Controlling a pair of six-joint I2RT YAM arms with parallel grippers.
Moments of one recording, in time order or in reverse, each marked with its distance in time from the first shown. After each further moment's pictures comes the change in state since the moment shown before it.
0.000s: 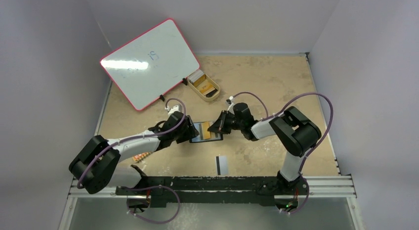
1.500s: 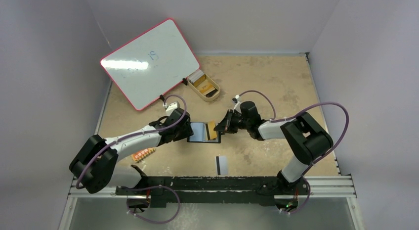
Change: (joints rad) left arm -0.006 -0.004 0.114 -0.232 -0.145 0.001; right arm -0.061 -0.135 -0.043 -0.124 -0.019 -0.079
